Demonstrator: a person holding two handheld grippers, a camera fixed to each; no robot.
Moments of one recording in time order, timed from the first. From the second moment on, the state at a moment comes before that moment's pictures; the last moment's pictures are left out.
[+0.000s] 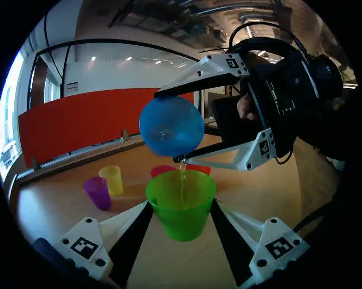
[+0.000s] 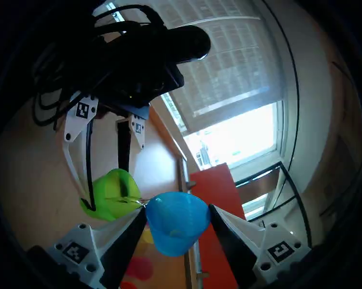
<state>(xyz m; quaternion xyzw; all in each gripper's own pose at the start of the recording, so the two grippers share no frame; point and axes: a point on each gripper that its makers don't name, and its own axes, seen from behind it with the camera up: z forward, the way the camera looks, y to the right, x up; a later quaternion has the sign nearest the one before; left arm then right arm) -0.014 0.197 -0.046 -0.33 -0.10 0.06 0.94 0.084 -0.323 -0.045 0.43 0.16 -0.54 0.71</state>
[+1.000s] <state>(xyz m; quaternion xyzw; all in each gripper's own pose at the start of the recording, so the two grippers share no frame) -0.017 0.196 -0.045 -0.33 -0.10 0.06 0.94 0.091 -0.321 -0.047 0.42 0.17 -0.56 0.70</state>
